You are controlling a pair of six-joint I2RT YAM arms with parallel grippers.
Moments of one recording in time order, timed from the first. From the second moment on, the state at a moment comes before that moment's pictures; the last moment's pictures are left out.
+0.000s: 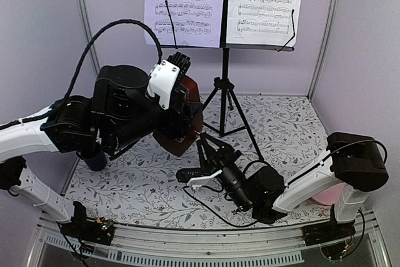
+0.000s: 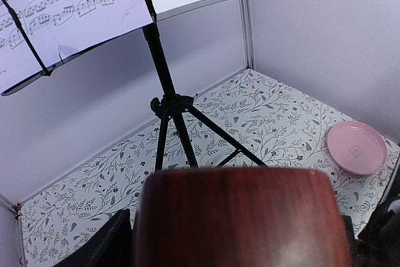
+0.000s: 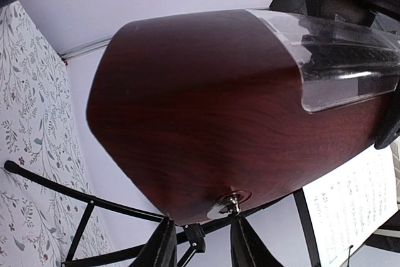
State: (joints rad) left arm -1.37 1.33 1.45 -0.46 -0.75 -0.09; right arm 1.38 1.85 0.75 1.55 0.68 -1.66
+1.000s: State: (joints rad) left arm -1.37 1.33 1.44 -0.47 -0.76 -0.12; right arm 1.40 1.81 0.77 1.55 0.65 -1.71
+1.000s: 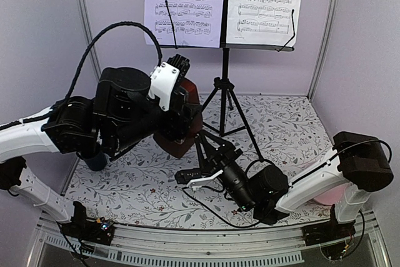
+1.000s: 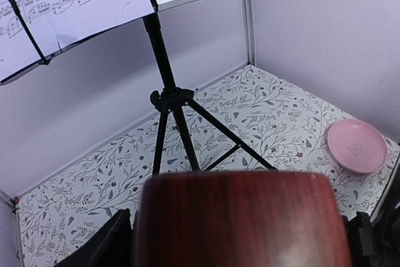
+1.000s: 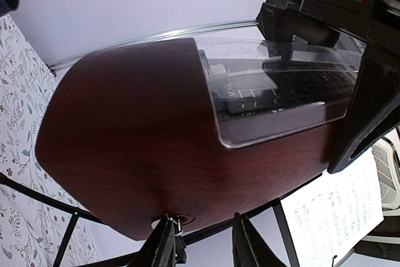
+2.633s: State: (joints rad) left arm -1.37 1.29 1.46 -0.47 -0.72 -0.10; right arm 1.40 1.81 0.79 1.55 0.62 -1.77
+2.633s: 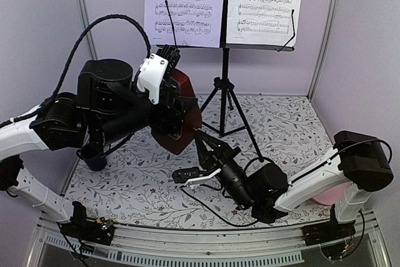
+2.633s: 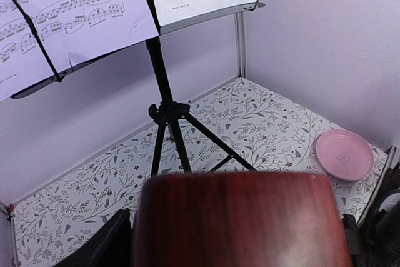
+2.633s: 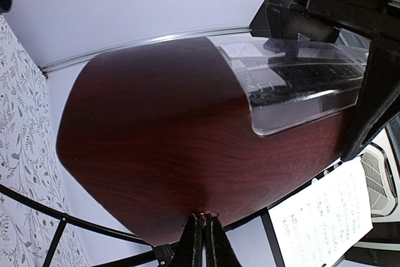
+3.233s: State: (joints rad) left arm -1.37 1.26 1.41 -0.41 -0.69 -0.06; right arm 1.40 1.79 0.78 1.55 0.61 -1.68
